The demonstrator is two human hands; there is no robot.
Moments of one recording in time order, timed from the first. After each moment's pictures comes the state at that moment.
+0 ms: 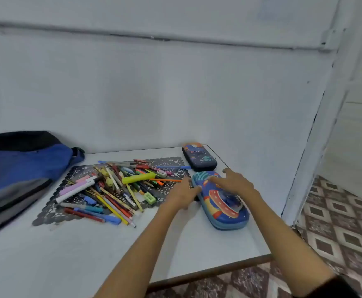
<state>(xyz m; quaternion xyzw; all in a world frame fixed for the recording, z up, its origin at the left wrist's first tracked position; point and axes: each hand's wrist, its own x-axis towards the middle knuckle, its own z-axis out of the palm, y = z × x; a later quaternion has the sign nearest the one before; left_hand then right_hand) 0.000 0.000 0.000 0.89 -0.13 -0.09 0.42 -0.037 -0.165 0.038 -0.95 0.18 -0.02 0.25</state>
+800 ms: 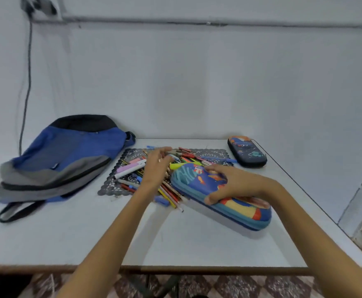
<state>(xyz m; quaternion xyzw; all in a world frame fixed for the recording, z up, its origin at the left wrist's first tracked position) -0.021 0.165 0.032 0.75 -0.03 0.15 0.64 -0.074 -0.057 0.077 -0.92 -0.15 0.16 0.31</state>
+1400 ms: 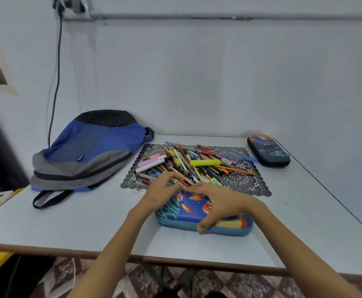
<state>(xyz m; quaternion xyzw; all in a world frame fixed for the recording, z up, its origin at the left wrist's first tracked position) -0.047 0.228 -0.015 0.87 -0.08 0.07 0.48 -0.059 0.022 0.026 -0.91 -0.35 0.16 0.17</state>
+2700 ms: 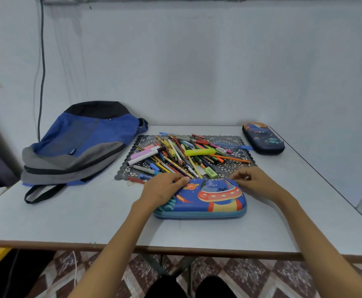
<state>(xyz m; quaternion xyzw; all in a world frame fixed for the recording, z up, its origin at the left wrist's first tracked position) -0.055 0.209 -0.013 0.97 -0.09 0.01 0.24 -0.027 -0.076 -0.017 -0.89 -0.17 0.02 0.42</state>
